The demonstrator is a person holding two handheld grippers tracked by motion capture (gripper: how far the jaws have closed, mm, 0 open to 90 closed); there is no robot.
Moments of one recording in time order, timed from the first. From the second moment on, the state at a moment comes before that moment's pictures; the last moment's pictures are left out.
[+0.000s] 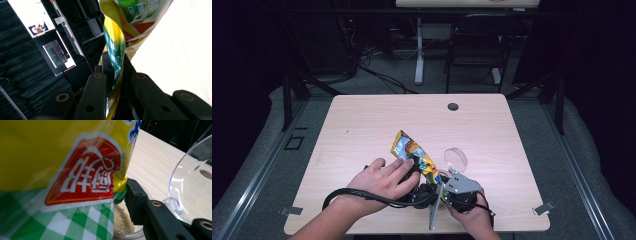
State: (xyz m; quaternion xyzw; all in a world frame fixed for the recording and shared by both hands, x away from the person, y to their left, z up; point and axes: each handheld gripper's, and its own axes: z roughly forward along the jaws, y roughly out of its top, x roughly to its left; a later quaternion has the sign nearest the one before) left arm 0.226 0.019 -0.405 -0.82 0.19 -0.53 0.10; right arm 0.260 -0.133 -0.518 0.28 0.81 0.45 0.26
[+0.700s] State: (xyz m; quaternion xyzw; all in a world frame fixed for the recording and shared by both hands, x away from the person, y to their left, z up) left arm 0.227 0.021 -0.404 -0.82 0.19 -0.53 0.10; right arm 0.259 -0.133 -0.518 0.27 0.81 0.44 0.27
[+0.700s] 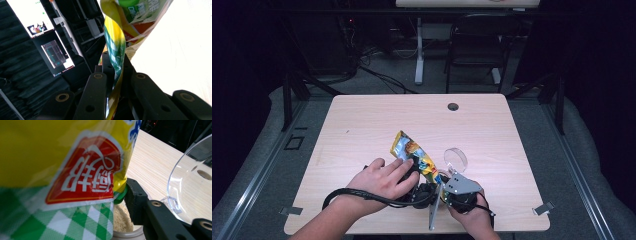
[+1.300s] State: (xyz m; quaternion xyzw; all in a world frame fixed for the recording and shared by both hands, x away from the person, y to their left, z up) left arm 0.229 0.033 -0.408 -0.83 0.17 -0.52 0.09; right arm 0.259 -0.131 -0.518 0.27 0.81 0.44 0.27
